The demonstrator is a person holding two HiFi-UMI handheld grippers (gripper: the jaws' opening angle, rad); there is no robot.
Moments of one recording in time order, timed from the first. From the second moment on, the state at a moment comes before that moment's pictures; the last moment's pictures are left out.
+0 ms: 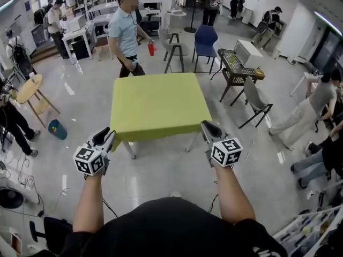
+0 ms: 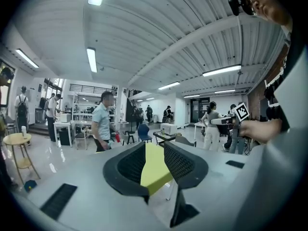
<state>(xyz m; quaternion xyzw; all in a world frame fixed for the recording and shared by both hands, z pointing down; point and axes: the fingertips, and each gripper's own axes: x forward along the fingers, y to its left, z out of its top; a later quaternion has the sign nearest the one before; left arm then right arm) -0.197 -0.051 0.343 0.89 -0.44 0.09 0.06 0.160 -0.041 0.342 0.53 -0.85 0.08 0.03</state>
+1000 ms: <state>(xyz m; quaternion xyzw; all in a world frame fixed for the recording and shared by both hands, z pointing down) -0.084 -0.211 0.369 0.86 -0.49 0.10 0.08 0.308 -0.240 0.378 0.51 -0.85 0.11 0.03</state>
